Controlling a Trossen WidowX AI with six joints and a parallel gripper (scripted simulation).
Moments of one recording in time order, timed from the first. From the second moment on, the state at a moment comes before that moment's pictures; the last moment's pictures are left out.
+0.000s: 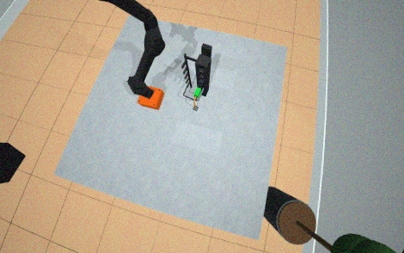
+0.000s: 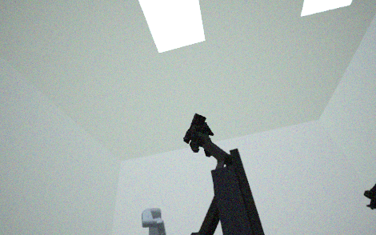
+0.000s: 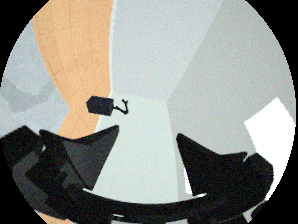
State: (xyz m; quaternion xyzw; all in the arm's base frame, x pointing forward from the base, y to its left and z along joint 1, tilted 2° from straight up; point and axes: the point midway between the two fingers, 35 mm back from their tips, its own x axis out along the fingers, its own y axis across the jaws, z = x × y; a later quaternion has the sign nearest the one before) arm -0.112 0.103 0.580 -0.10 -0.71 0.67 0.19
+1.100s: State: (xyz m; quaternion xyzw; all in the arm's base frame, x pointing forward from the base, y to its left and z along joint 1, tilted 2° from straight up) arm -0.057 -0.238 0.523 0.26 -0.45 0.77 -0.36
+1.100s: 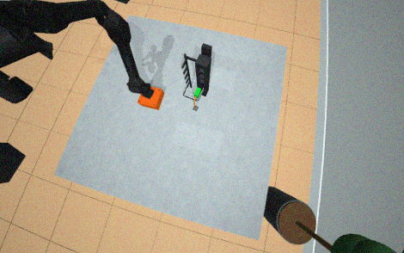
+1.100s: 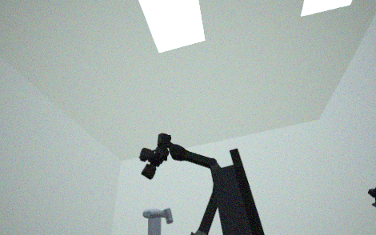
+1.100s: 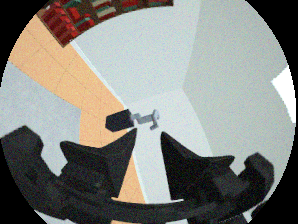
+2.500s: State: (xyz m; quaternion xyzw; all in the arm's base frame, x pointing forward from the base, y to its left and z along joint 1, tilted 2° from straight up) arm 0.341 -0.105 0.216 -0.35 -0.38 0.40 -0.75
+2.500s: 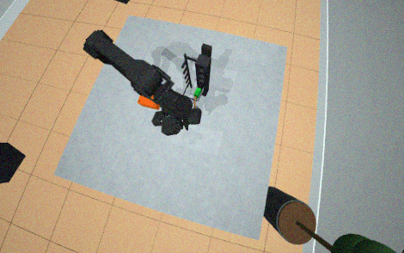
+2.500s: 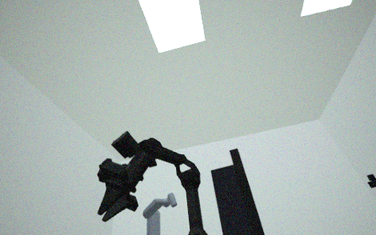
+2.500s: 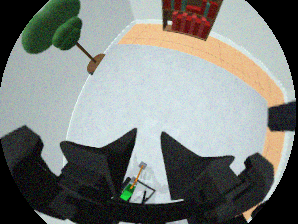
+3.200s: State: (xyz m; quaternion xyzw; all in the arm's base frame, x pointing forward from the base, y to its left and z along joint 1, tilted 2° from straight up) arm 0.309 0.056 0.126 -0.48 -0.50 0.48 -0.53
